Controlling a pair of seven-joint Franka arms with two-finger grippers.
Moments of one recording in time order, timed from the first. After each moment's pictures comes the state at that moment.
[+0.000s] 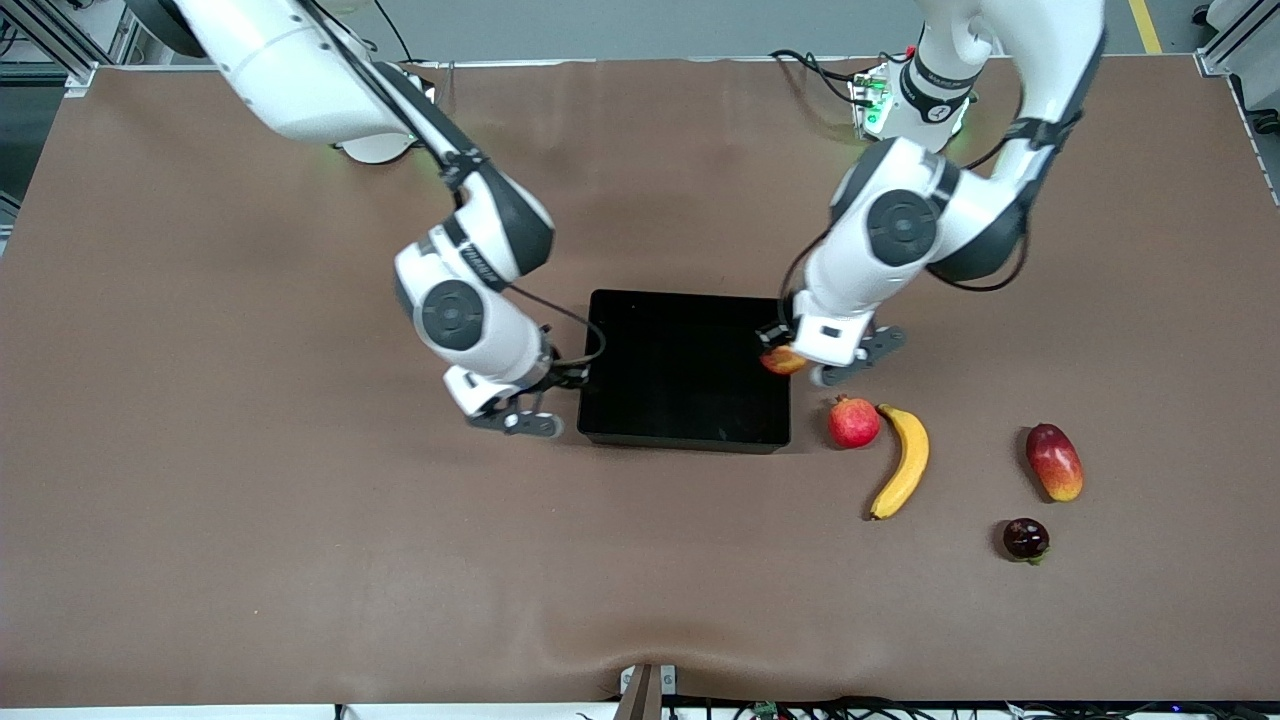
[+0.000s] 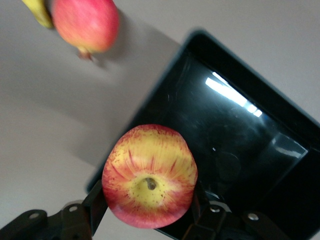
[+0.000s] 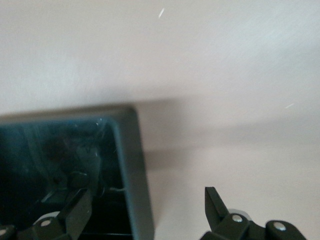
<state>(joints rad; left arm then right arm) -0.21 0.33 -0.38 -1.87 -0.06 2.17 -1.07 0.23 0.59 0.34 -1.56 0.00 2.14 0.68</state>
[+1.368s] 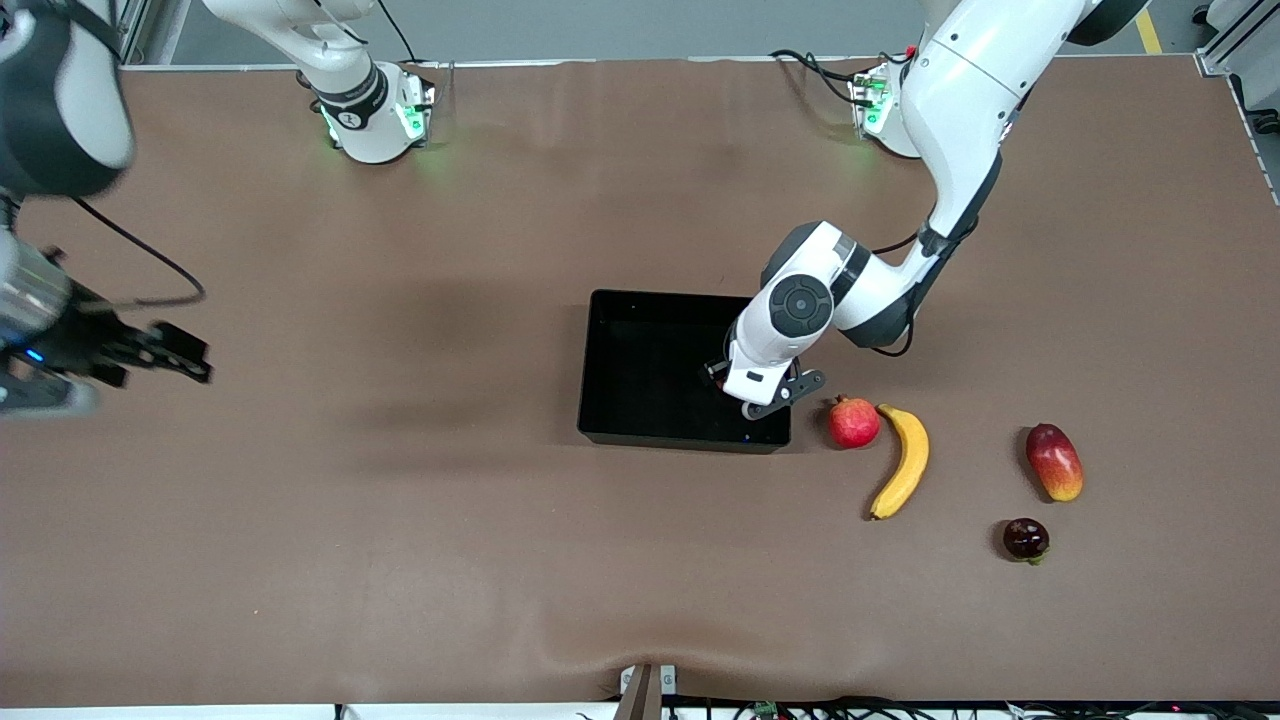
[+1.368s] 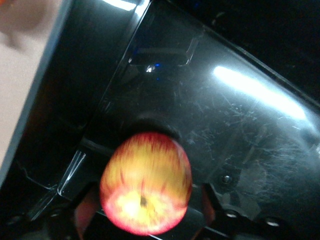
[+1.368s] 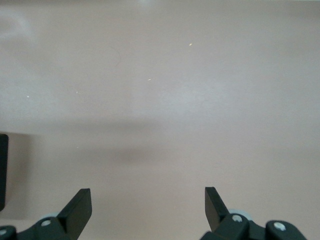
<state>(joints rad) -0.27 0.62 -0.38 -1.79 0.08 2.32 -1.10 0.05 0.15 -0.05 -1.50 0.01 1.74 -0.03</state>
